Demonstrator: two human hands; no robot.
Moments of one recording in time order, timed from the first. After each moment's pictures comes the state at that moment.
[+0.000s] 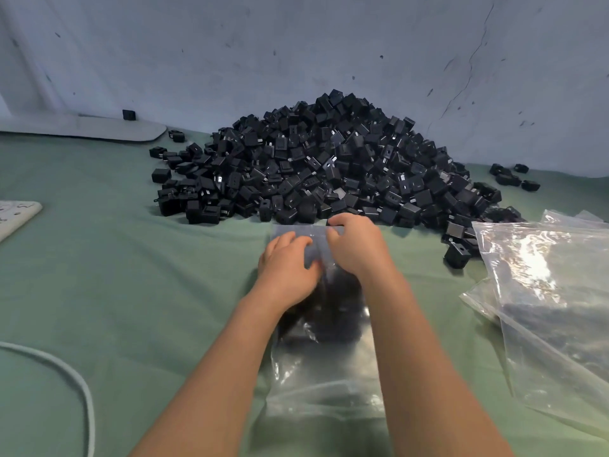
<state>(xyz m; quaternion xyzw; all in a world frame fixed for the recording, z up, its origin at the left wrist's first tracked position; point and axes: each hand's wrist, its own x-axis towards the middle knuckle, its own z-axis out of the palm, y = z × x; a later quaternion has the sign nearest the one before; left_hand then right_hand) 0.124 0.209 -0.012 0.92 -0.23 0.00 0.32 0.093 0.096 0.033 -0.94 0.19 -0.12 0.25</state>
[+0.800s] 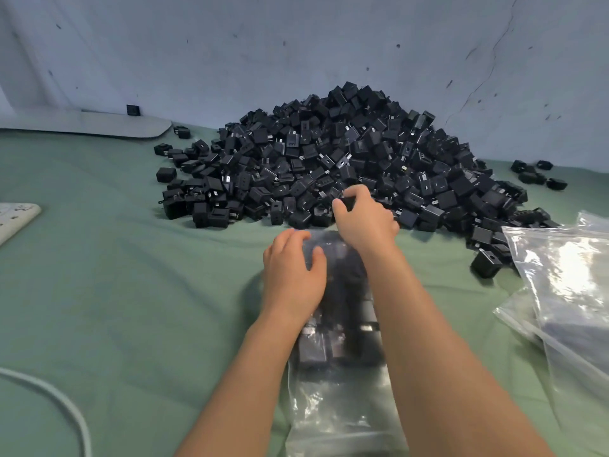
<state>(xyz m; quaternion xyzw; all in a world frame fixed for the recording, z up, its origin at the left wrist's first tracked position) 0.133 0.210 -0.021 0.86 -0.16 0.11 0.48 0.158 0.086 0.025 -0.91 0.25 -0.16 0.27</state>
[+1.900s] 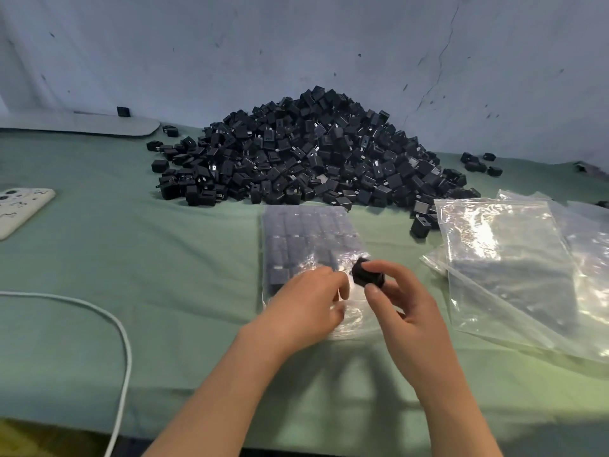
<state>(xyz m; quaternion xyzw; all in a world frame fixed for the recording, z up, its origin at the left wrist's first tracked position) 0.000 0.228 -0.001 0.86 -0.44 0.00 0.25 -0.108 0.121 0.008 -0.78 0.10 -0.28 0.55</state>
